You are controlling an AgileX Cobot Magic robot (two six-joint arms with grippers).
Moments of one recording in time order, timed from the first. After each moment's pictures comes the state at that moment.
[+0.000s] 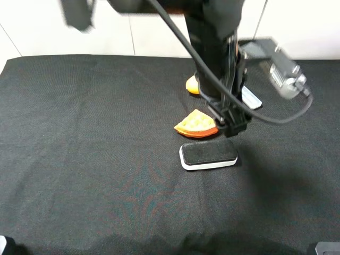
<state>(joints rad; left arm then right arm) -0.99 2.07 -1.74 -0.05 0.88 0.39 -0.09 -0.01 -0.50 0.18 1.04 -0.21</state>
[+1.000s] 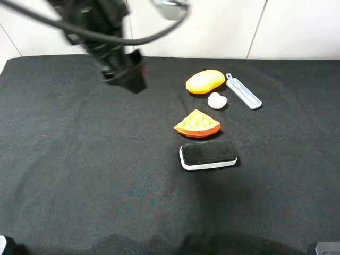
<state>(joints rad) -0.75 1.48 -1.26 0.06 0.90 0.32 -0.09 -0.01 -0.50 0.18 1.04 -0.21</state>
